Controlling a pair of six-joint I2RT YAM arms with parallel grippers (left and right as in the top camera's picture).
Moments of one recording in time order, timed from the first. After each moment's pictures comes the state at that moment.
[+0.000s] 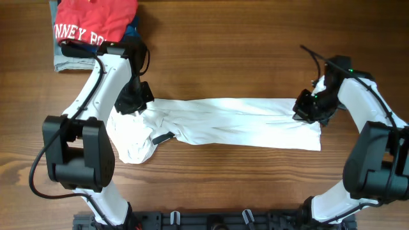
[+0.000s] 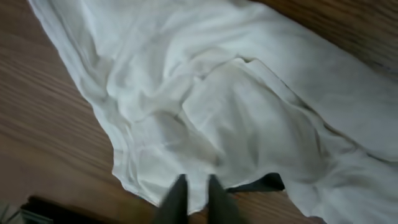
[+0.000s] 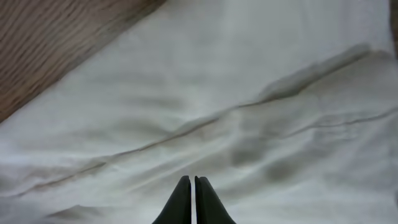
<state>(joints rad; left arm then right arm) -0.14 1.91 1.48 -1.32 -0.07 -0.54 -0.17 1.79 1.14 -0.95 -0.27 0.35</state>
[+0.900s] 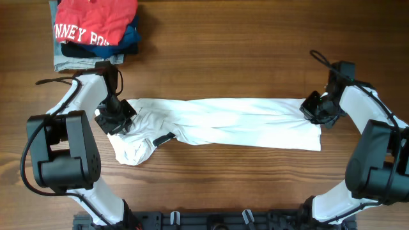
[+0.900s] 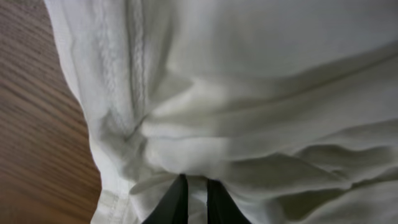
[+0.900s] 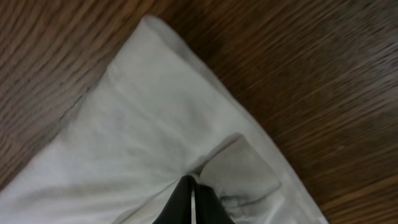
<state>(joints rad) 0.08 1.91 1.19 -1.06 0.02 -0.59 -0.23 1.79 1.04 -0.73 -0.10 0.52</state>
